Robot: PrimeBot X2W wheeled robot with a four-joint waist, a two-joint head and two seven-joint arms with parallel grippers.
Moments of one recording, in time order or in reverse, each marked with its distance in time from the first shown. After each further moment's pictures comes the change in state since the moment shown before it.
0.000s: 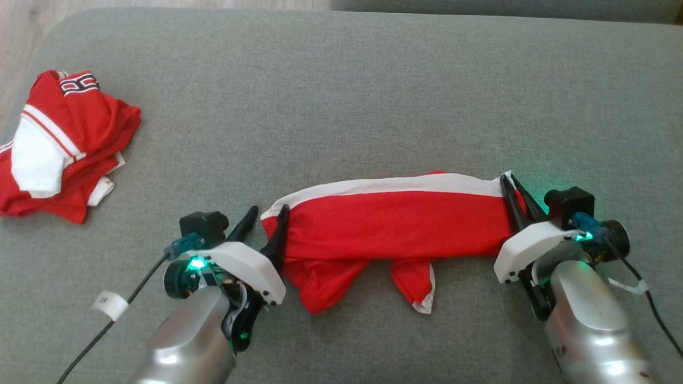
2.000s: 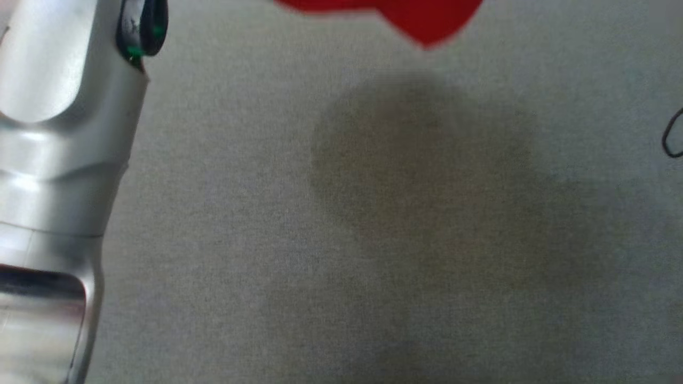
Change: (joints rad) left arm -0.667 0.114 0.214 -0.346 0.379 0.127 -0.154; right arm -0.695 -0.197 0.092 -0.351 0.165 0.000 -0.003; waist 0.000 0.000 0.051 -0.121
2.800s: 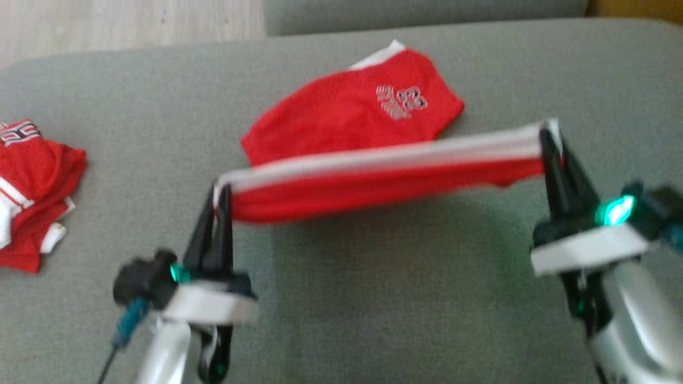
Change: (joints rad) left arm 1.019 -0.179 0.285 -0.238 0.184 -0.160 0.001; right arm 0.905 0.022 0.041 -0.286 0.225 0.000 -0.006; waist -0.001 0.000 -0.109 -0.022
